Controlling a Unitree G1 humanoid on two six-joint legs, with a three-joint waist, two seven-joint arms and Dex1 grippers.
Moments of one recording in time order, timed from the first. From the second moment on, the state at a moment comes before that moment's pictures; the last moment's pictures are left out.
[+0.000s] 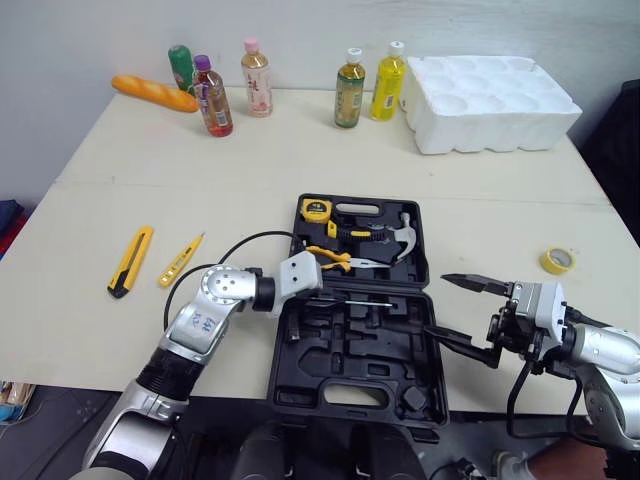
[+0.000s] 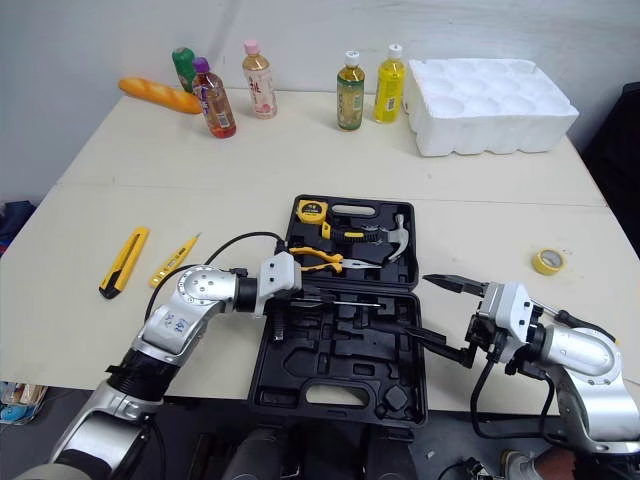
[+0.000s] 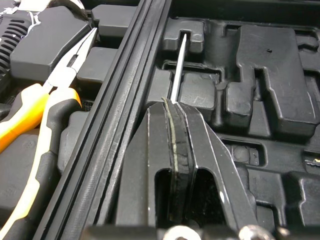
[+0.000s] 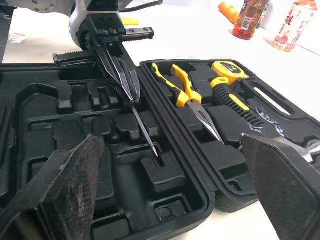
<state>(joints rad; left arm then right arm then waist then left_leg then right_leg) -0.51 0.43 -0.30 0.00 -0.11 0.28 -0.98 0.04 -0.72 -0.21 -0.20 0.51 -0.06 1.13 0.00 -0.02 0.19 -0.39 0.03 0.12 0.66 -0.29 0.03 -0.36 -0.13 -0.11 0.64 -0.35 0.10</state>
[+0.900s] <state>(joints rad) -0.48 0.48 -0.32 -0.02 -0.10 0.23 -0.92 0.06 -0.72 -0.22 -0.16 0.51 -0.09 1.16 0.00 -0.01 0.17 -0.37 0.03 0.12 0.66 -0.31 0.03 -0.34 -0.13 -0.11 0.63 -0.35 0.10</state>
